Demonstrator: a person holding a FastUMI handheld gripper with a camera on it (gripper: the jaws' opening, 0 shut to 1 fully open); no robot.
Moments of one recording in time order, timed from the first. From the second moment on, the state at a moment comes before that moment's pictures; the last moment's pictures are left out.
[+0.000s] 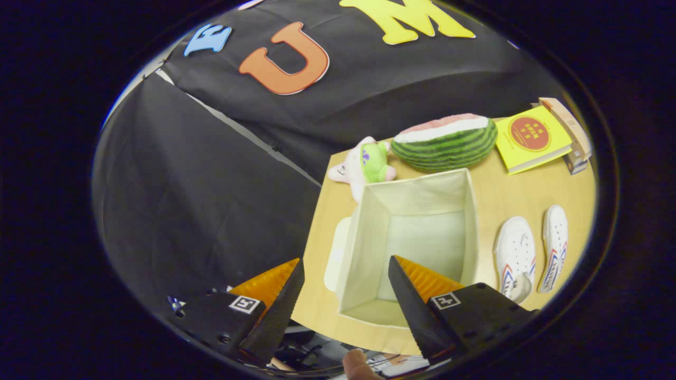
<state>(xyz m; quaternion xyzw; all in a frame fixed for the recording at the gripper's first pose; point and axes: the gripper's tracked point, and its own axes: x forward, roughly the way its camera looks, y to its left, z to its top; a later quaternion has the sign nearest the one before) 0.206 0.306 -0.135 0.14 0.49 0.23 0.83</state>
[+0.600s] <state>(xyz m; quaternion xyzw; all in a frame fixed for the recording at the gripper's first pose) 0.202 0.077 -0.226 -0.01 0.55 0.08 0.83</state>
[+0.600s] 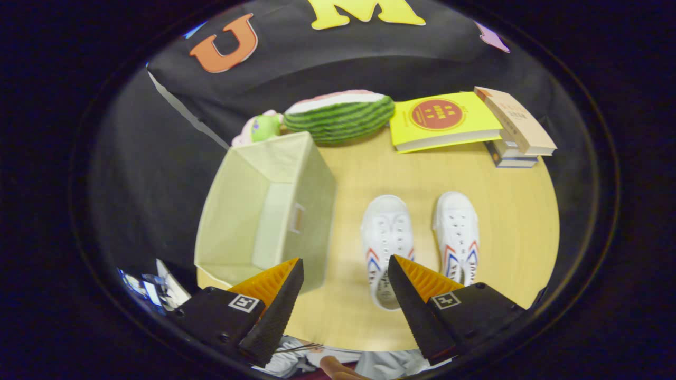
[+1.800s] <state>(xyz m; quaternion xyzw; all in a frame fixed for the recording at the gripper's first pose) 0.200 0.030 -0.324 0.10 0.60 0.12 0.78</state>
